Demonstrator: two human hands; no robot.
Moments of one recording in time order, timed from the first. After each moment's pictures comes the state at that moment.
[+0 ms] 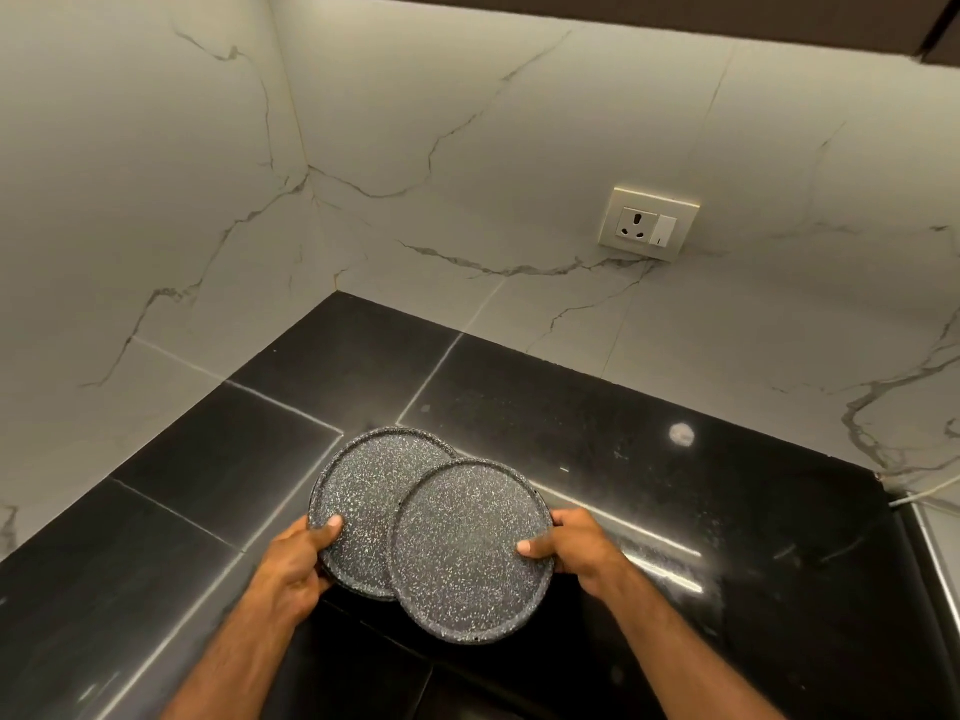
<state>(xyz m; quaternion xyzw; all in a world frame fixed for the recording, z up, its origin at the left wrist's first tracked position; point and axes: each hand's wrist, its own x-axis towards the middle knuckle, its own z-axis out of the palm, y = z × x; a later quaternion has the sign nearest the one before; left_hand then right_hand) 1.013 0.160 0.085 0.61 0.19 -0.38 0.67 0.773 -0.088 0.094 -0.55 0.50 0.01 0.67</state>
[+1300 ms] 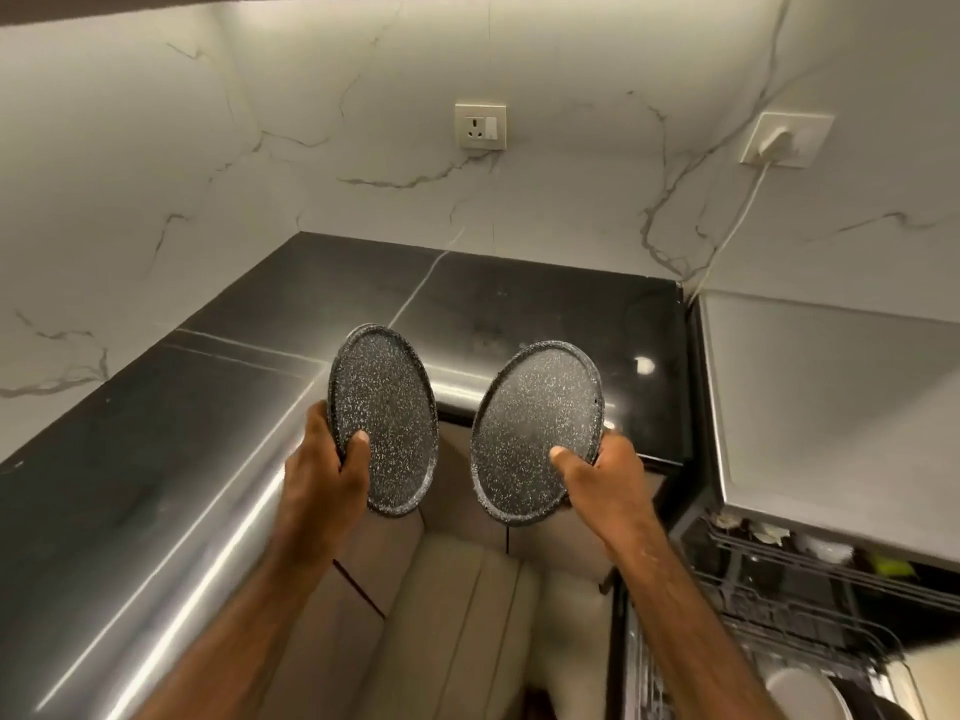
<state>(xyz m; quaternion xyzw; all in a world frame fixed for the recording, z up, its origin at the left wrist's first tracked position) 0.564 0.354 0.239 0.85 -0.30 -0.04 0.44 0.354 0.197 0.238 -0.67 0.49 -0.27 0.50</state>
